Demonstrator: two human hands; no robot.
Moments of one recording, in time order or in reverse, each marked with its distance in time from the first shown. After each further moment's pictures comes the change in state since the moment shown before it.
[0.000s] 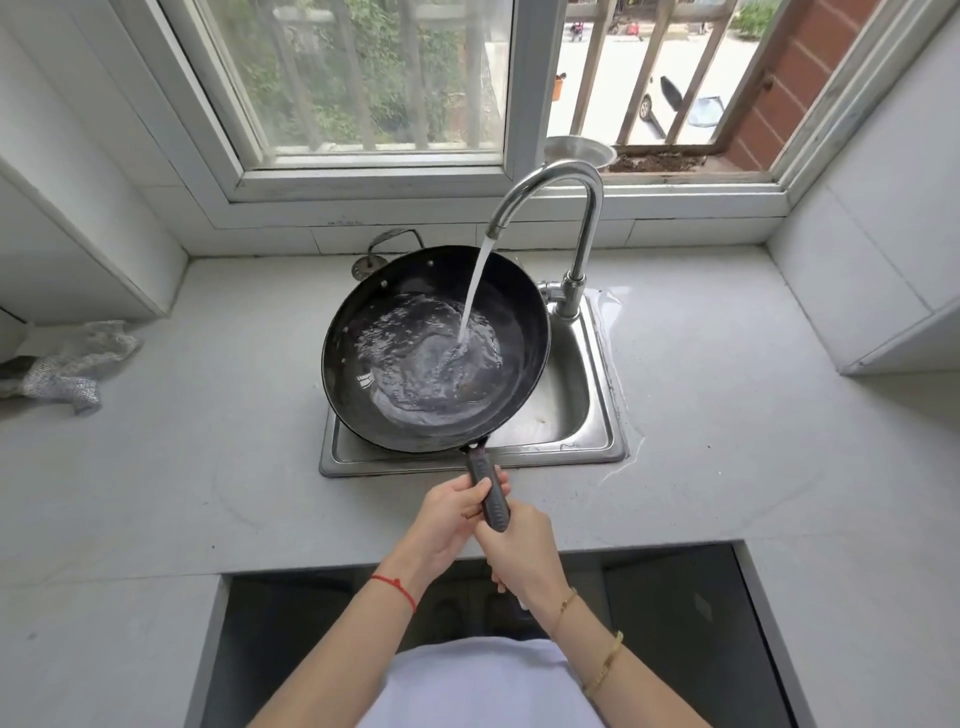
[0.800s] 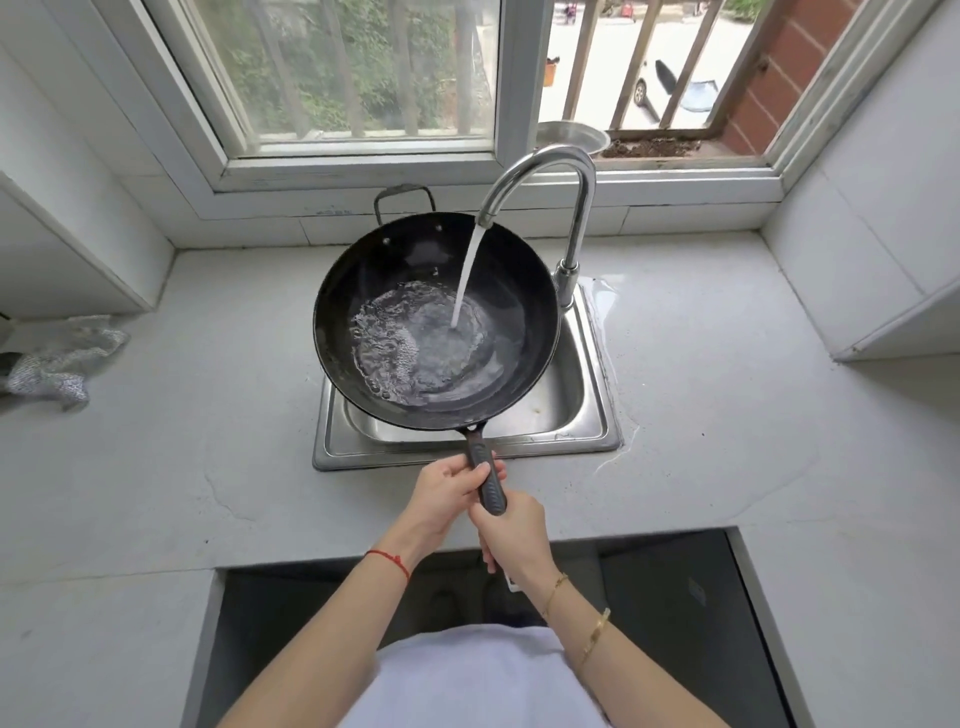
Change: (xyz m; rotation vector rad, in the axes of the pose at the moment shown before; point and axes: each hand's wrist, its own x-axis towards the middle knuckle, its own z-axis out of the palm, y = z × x) left_hand 0.012 0.005 0.002 0.175 0.004 0.094; right_hand 0.006 0.000 0.001 0.181 0.000 0.106
